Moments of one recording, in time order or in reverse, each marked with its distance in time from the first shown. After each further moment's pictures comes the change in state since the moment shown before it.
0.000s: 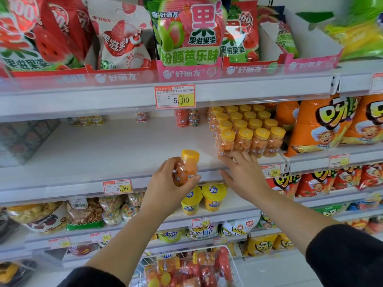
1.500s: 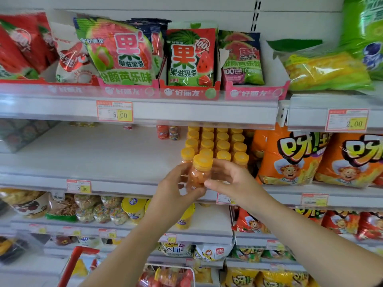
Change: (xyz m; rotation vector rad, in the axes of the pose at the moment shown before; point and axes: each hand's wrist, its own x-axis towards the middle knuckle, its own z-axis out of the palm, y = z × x) left_hand 0.008 0.115 0.109 -0.214 0.072 -0.013; right_hand -0.003 0.094 -0.102 1.306 -0.344 0.093
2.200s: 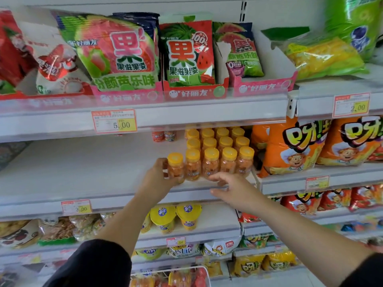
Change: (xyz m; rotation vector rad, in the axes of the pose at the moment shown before) left_hand 0.086 -0.083 -0.048 0.172 -0.142 -0.222; right_hand 0.022 0.040 0.028 -0.448 0.035 0.193
